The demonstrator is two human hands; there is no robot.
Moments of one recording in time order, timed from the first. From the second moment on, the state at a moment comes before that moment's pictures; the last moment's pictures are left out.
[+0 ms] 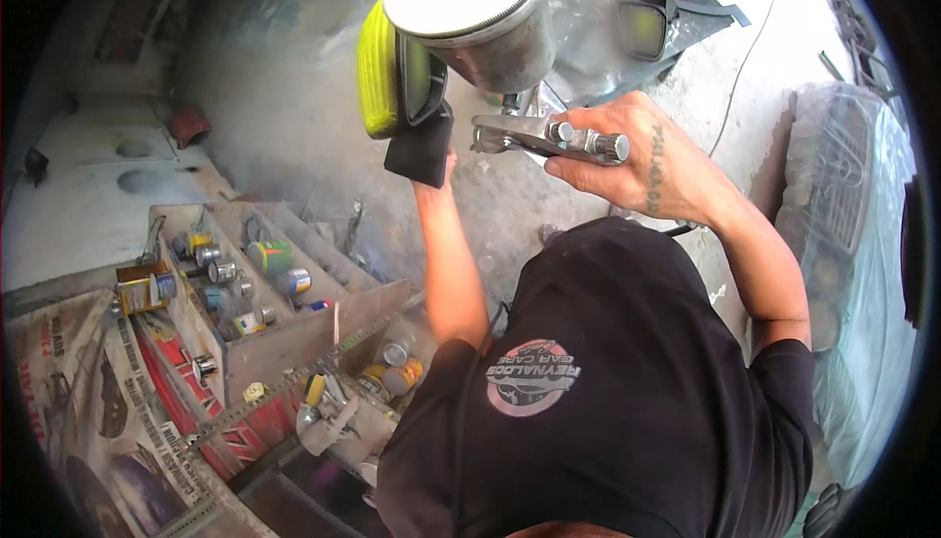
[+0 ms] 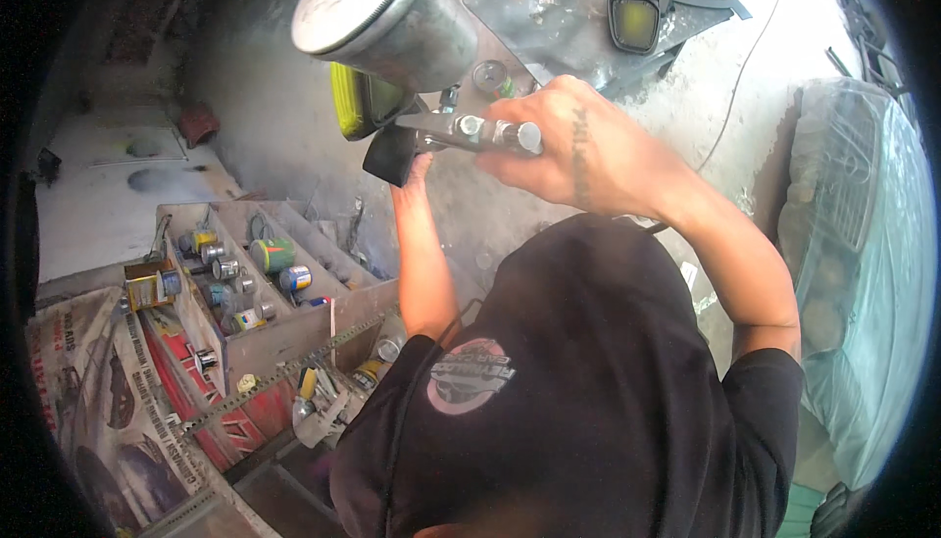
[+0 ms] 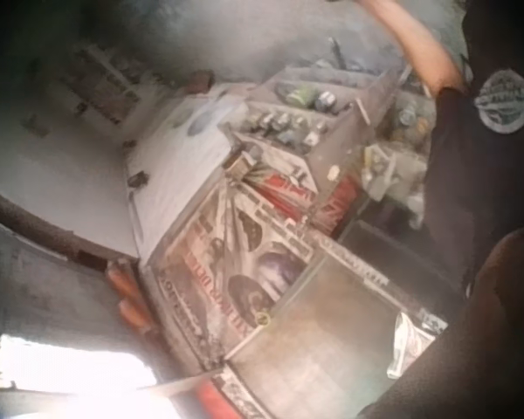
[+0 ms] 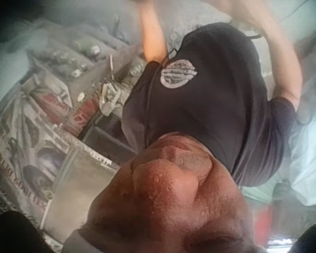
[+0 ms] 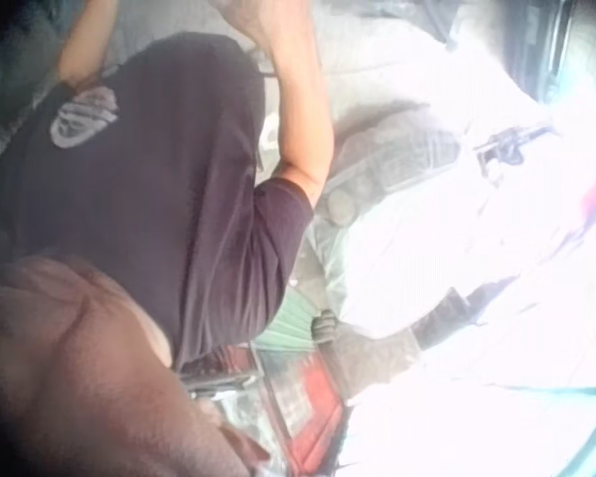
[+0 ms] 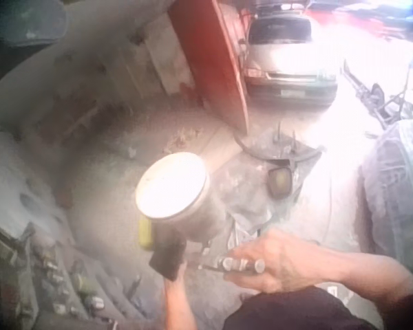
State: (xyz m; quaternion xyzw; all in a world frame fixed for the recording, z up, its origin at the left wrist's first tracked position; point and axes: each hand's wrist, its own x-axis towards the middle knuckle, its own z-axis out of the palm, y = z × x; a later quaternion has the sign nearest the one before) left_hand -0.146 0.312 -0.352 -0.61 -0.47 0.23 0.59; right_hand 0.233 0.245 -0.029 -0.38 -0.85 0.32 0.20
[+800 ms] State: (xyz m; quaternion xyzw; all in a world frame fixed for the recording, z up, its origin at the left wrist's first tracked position) left_hand -0.095 0.284 -0.247 -0.59 -0.68 -0.43 0.06; right_hand 0.230 0.247 -0.003 -0.32 -0.90 0.23 0.18
